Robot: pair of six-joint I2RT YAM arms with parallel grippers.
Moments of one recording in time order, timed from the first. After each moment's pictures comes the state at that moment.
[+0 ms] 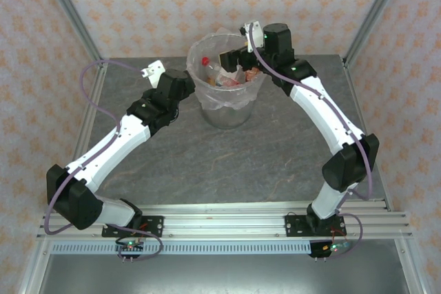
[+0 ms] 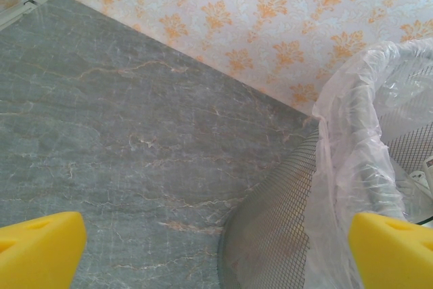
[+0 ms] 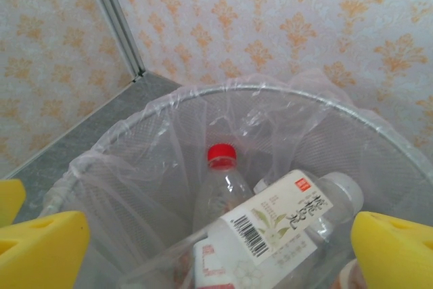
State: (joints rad) left arm -0.49 1.38 1.27 -0.50 -0.62 -0.78; right arm 0.46 1.71 1.80 -0.46 -0.25 0.02
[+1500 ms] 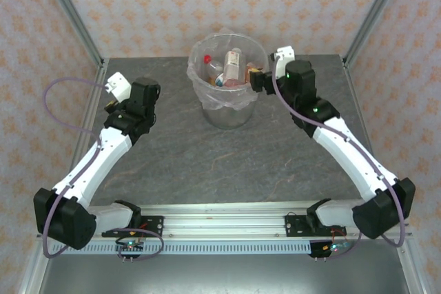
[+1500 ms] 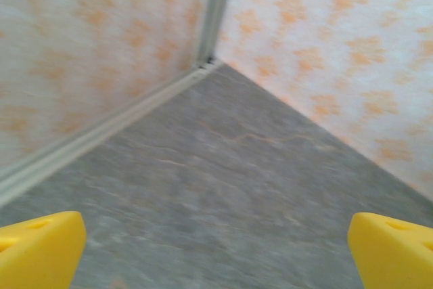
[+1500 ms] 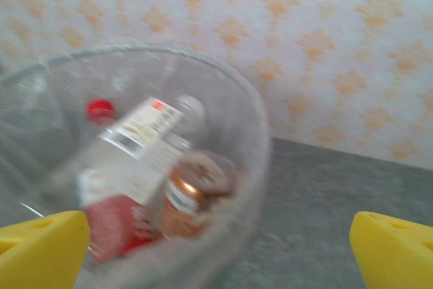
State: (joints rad) left arm -0.27 1.21 1.05 -0.50 -0.90 -0.75; right arm 0.46 1.26 1.21 -0.24 0.21 0.02
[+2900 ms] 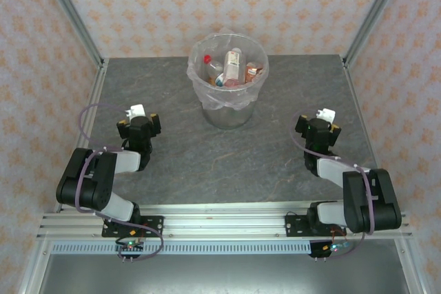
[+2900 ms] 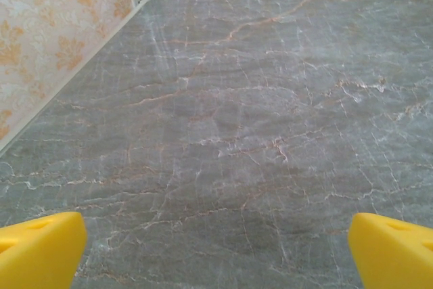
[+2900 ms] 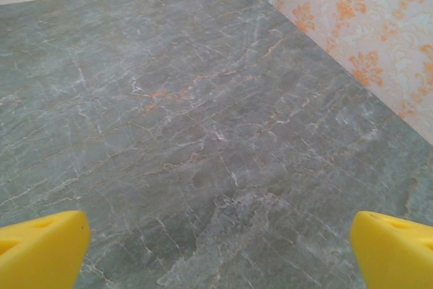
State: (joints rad) left arm -0.08 1.50 0.40 0.65 -0.48 -0.12; right arm 0.06 1.31 0.36 0.50 0.40 0.17
